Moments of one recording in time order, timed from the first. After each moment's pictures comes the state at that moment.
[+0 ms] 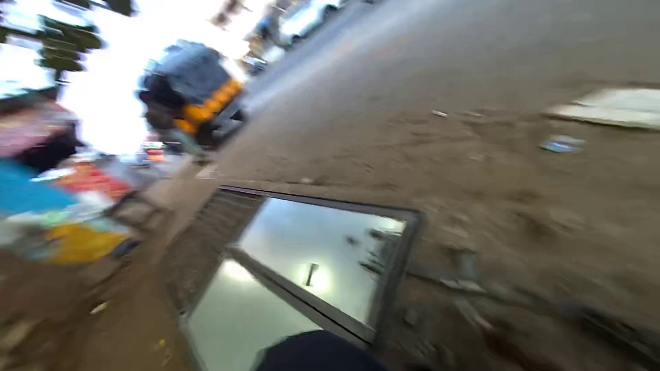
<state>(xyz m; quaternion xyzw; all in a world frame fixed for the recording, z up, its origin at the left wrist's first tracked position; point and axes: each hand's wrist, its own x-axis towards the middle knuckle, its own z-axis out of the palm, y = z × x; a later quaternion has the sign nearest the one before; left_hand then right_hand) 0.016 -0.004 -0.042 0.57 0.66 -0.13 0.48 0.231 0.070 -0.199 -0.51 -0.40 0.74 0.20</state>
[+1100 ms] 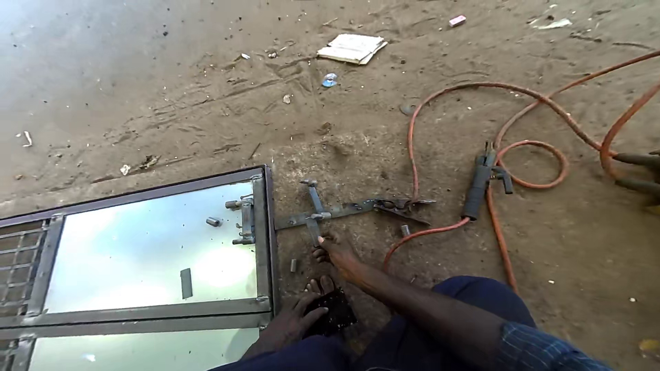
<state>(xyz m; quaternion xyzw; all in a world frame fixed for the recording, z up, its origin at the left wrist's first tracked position) -0.077 -0.040 -0.220 0.91 0.29 0.01 0.31 0.166 0.056 -0.226 -0.51 -0.14 0.73 0.42</state>
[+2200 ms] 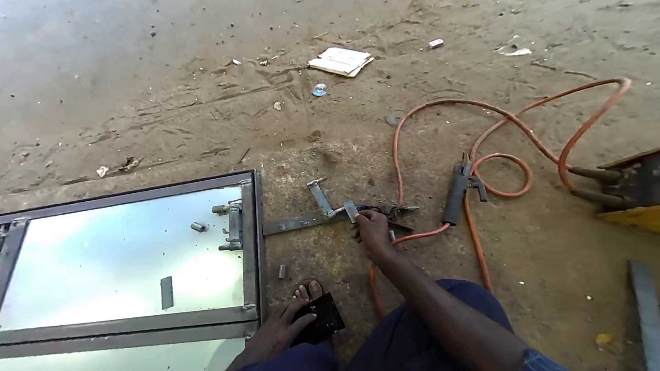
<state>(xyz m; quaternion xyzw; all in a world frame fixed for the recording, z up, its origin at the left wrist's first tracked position) -0.078 -0.041 -0.222 0.91 0.28 0.04 0.31 0.268 0.079 -0.218 -0.72 -0.18 0.51 0.43</state>
